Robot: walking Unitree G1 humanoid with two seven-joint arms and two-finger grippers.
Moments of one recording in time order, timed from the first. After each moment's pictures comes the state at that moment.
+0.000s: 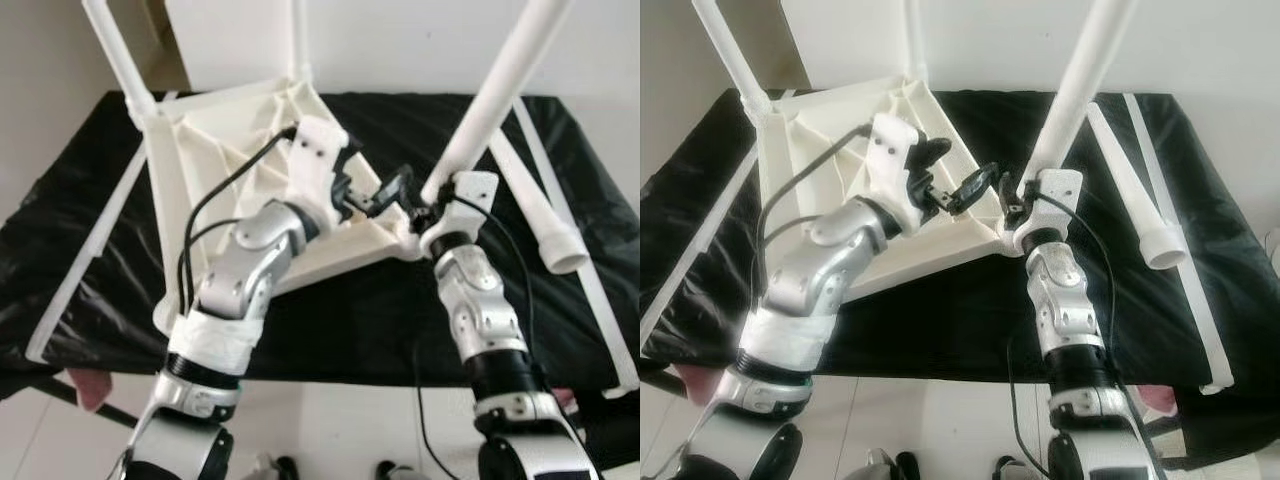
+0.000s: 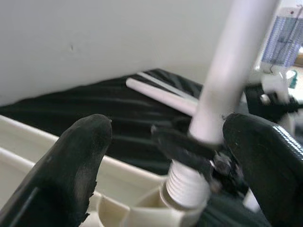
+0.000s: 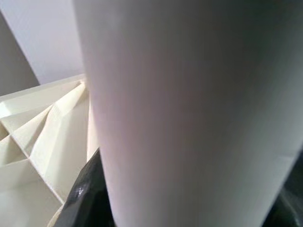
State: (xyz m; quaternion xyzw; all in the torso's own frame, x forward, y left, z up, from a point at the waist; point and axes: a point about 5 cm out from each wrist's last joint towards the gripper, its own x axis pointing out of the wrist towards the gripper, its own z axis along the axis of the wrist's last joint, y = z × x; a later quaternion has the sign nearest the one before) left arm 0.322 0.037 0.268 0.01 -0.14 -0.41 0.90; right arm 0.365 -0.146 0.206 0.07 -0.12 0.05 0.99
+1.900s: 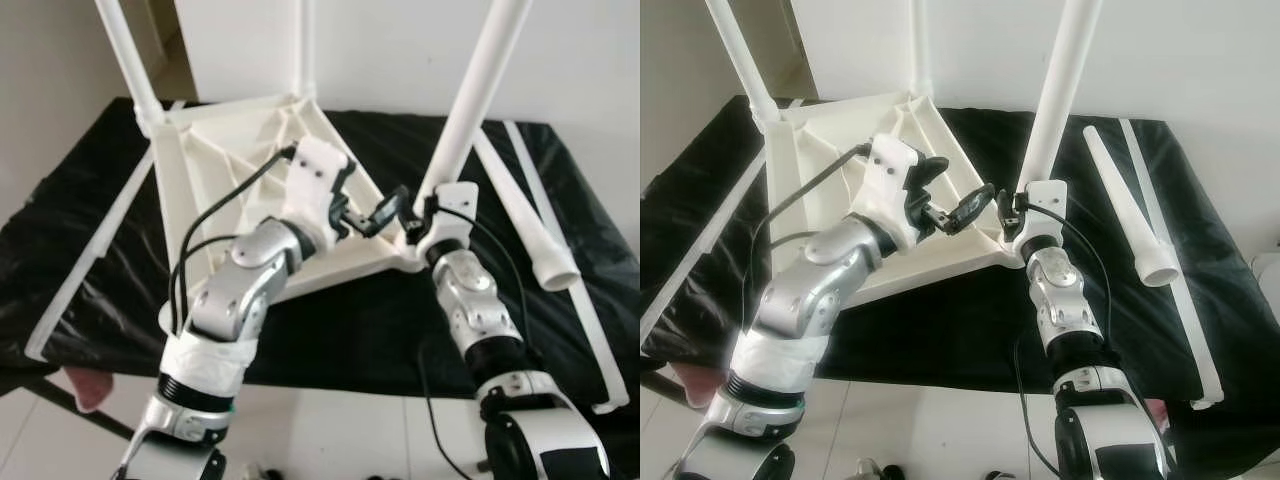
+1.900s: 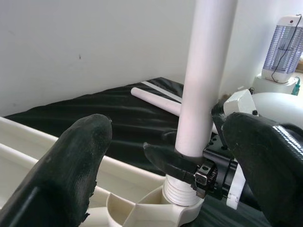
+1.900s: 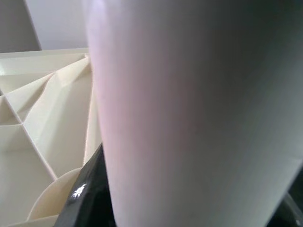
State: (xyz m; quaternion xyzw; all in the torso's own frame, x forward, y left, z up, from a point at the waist) left arm 0.308 0.037 0.267 0.01 -0.14 -0.42 0.90; right arm 0.376 -0.150 0.176 -0.01 -0.08 0.05 1.00
